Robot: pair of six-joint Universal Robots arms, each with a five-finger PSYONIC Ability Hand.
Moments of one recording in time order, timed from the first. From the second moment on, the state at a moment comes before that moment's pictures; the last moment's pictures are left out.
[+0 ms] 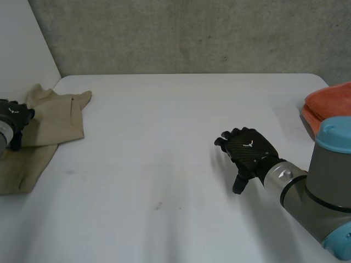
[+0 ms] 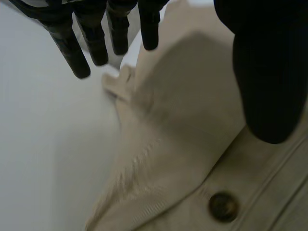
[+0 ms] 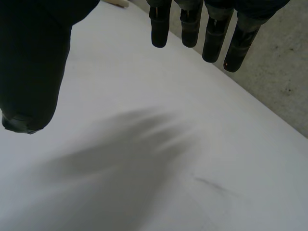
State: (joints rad) left arm 4.87 -2.27 -1.23 3.21 -1.44 4.01; right arm 1.98 -1.23 1.73 -0.12 1.33 2.73; left_hand 0.26 0.25 0.26 0.26 0.09; right_hand 0.20 0.22 0.22 0.23 0.06
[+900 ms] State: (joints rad) left arm 3.93 -2.22 -1.24 3.35 -1.52 3.35; right arm 1.84 -1.37 1.74 -0.14 1.36 2.75; left_hand 0.19 0.20 0.21 0.20 0.05; right_hand 0.20 0.22 0.22 0.23 0.06
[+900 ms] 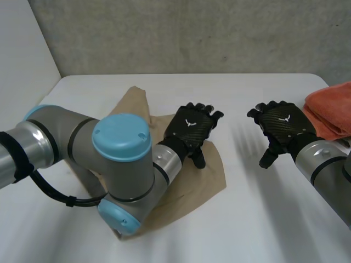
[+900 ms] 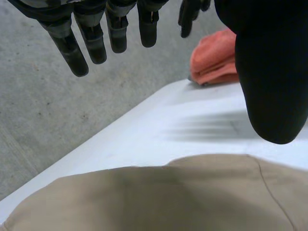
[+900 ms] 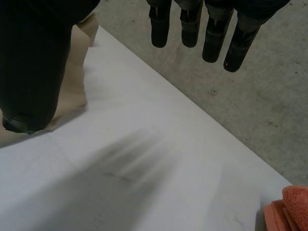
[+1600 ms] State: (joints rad) left arm 4.27 -1.76 -1.74 3.33 -1.61 3.37; right arm 2.21 -1.20 1.69 -0.08 1.17 2.78; left_hand 0.19 0.20 0.21 0.20 0.05; right_hand 0.20 0.22 0.22 0.23 0.06
